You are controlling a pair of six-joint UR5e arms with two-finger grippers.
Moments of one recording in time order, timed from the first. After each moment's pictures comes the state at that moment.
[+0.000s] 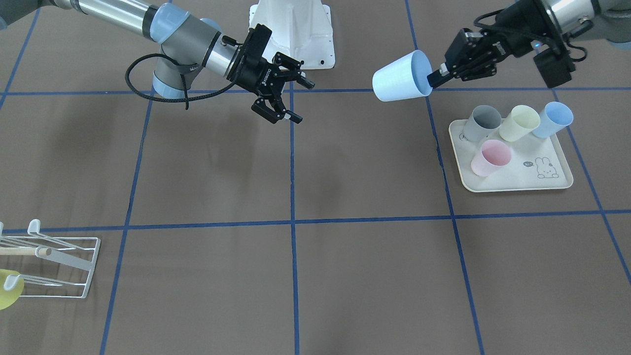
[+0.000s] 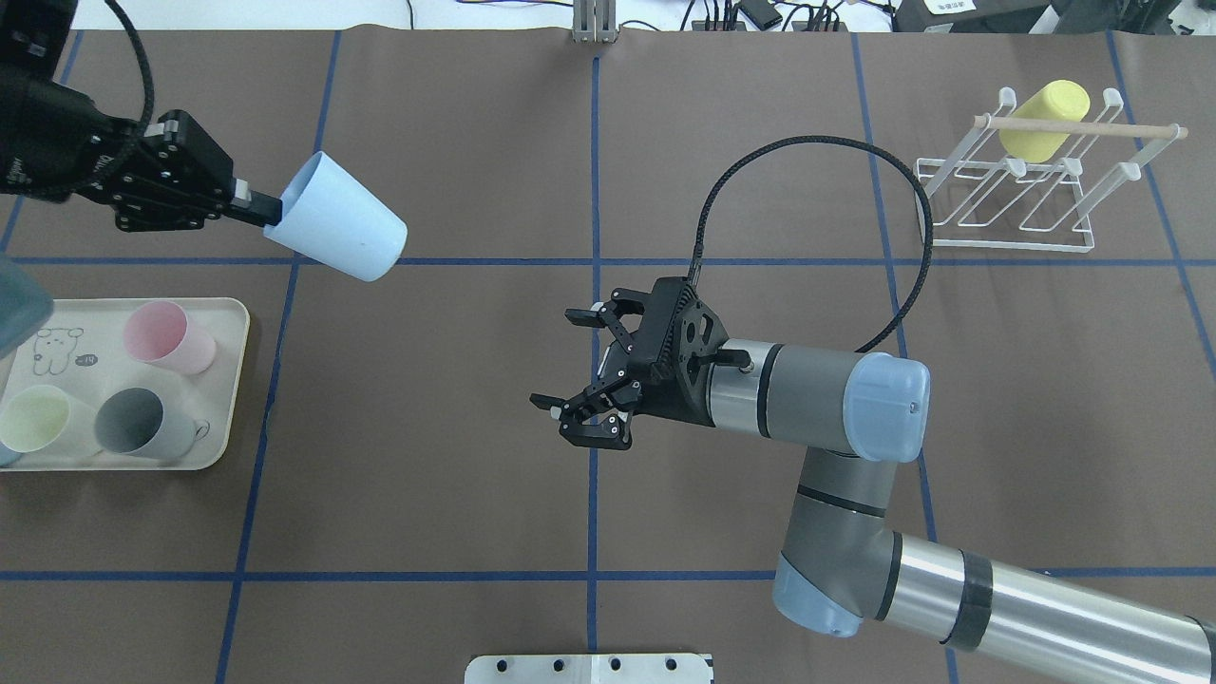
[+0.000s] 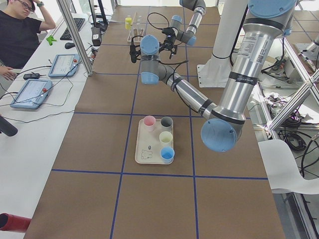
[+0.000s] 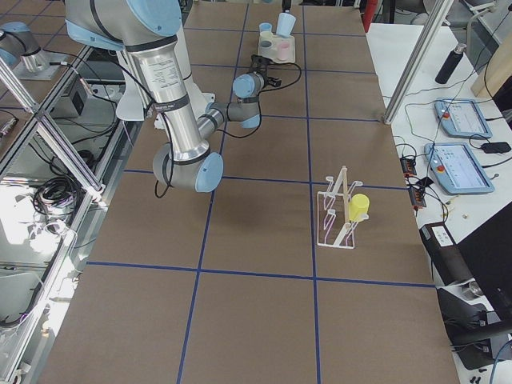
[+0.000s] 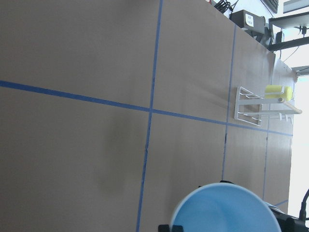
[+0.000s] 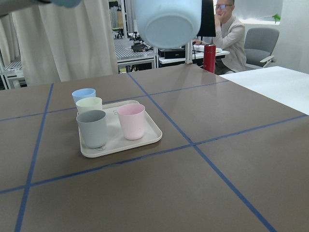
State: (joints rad) left arm -1.02 -1.87 -1.91 -2.51 -2.50 -1.67; right arm 0.39 -1.07 1.58 -0.20 1.63 0.32
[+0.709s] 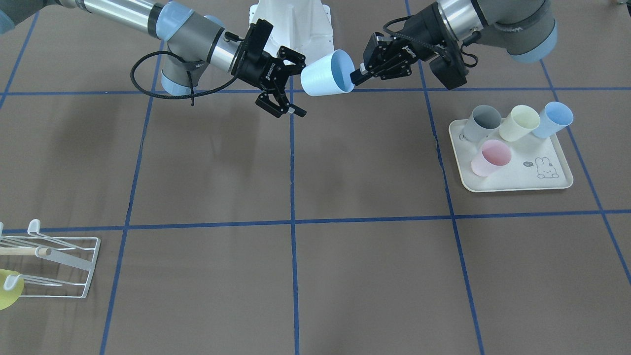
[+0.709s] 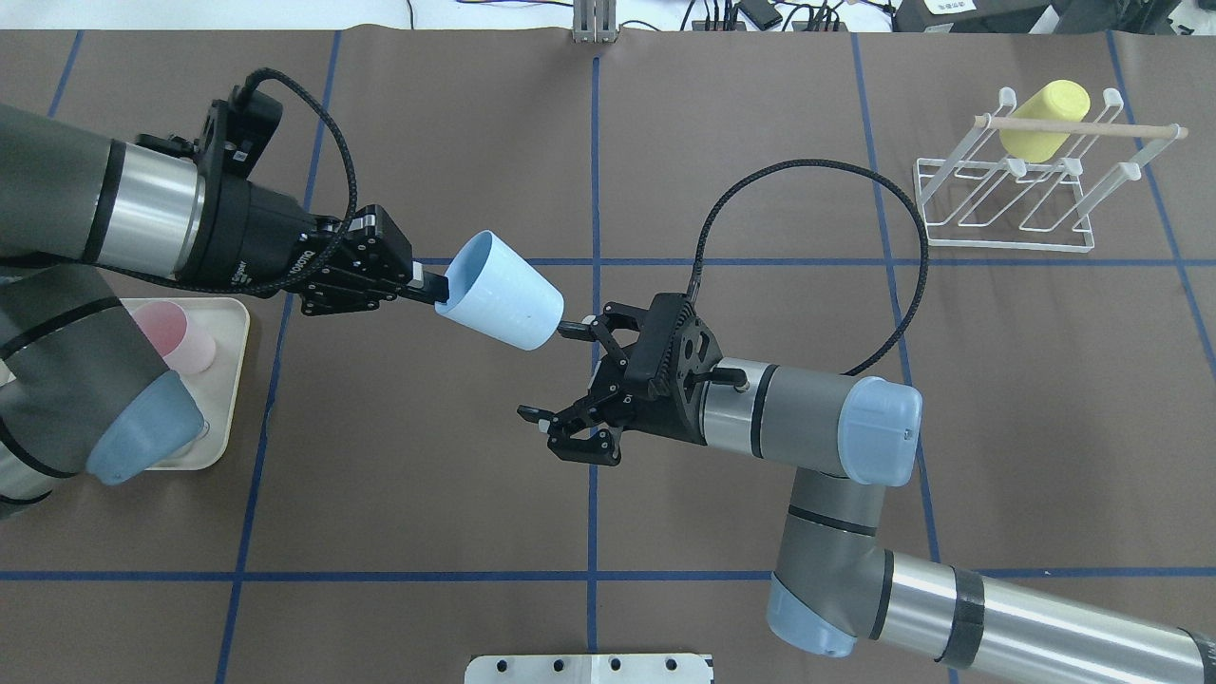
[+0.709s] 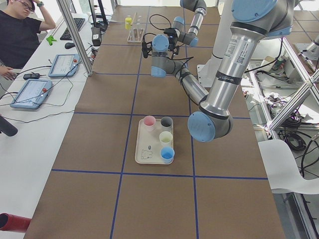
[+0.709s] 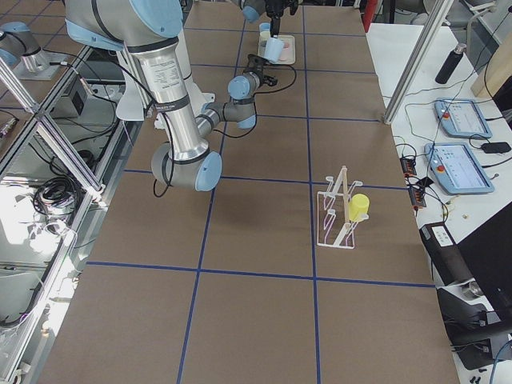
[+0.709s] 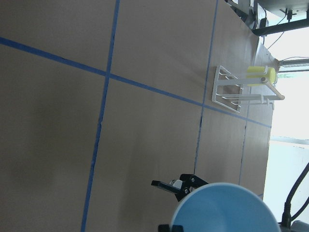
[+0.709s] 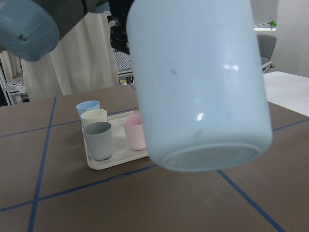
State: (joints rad) left arm -0.78 -1.95 -1.90 -2.51 -2.28 -1.75; right arm 0.37 -1.06 1.57 -0.17 1.60 0.34
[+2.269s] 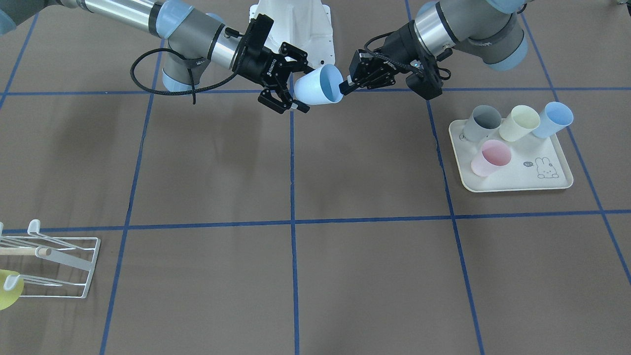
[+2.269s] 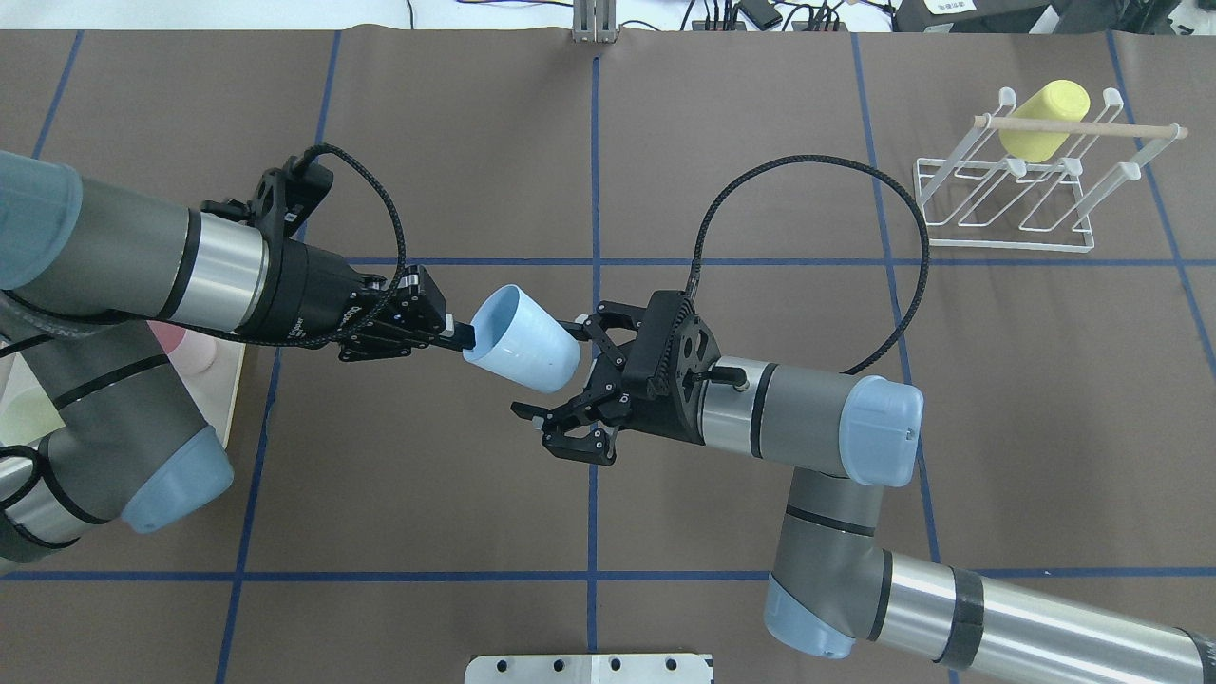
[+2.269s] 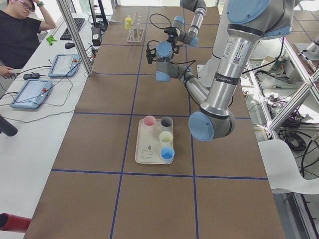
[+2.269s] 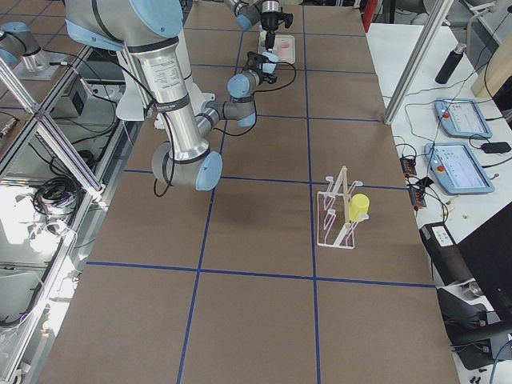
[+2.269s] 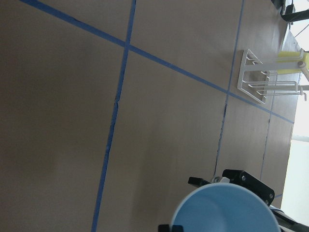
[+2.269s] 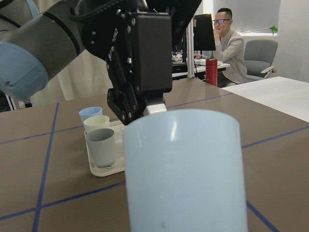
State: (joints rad) left arm -0.70 -1.93 -1.87 -2.51 -2.21 -1.74; right arm 0.37 -1.06 1.58 -0.17 1.60 0.34
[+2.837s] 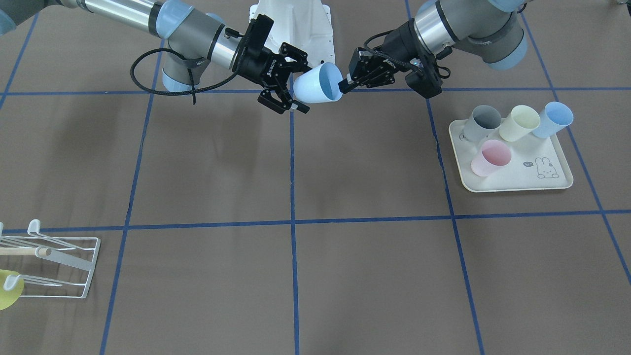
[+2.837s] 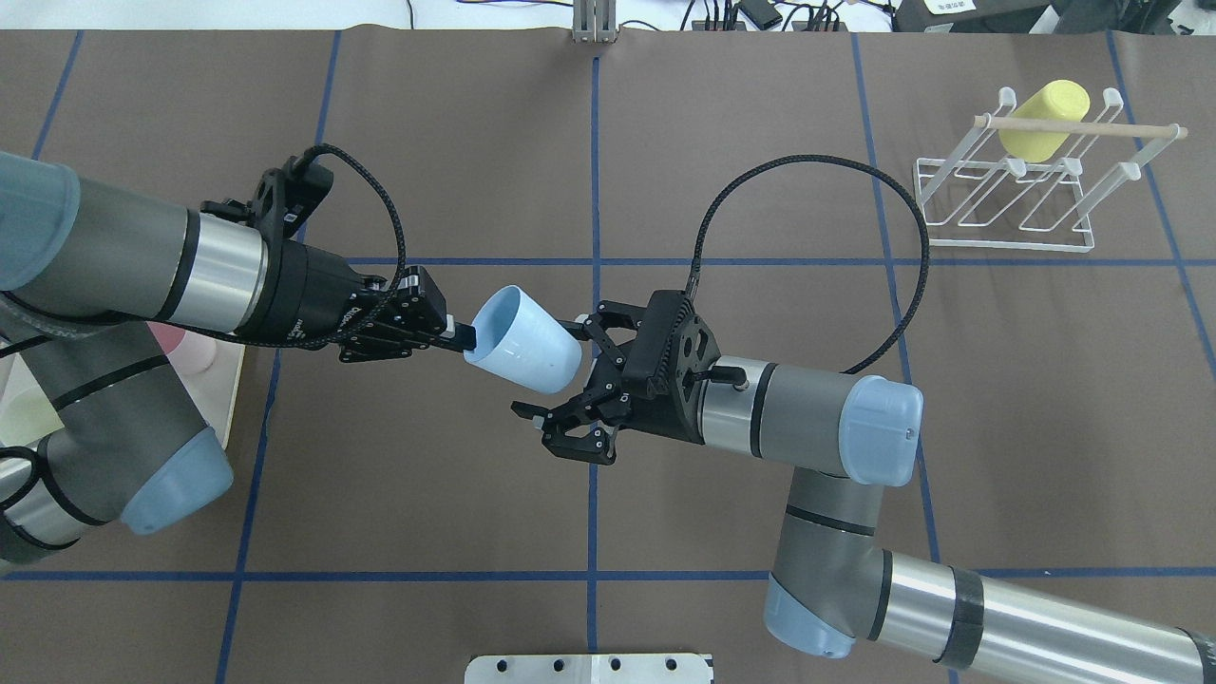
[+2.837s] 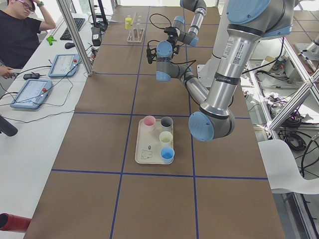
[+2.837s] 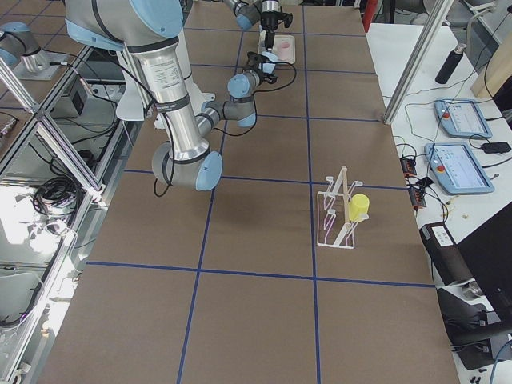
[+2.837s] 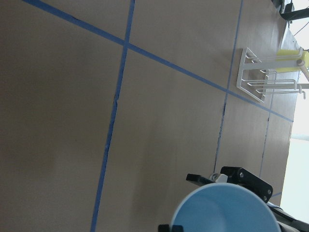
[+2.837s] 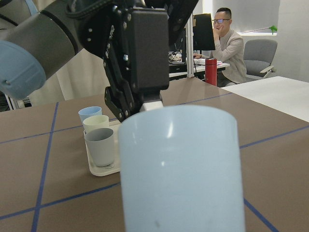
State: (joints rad) left arm -0.69 -1.93 -1.87 -2.51 -2.21 -1.74; right arm 0.37 -1.06 1.58 -0.17 1.60 0.34
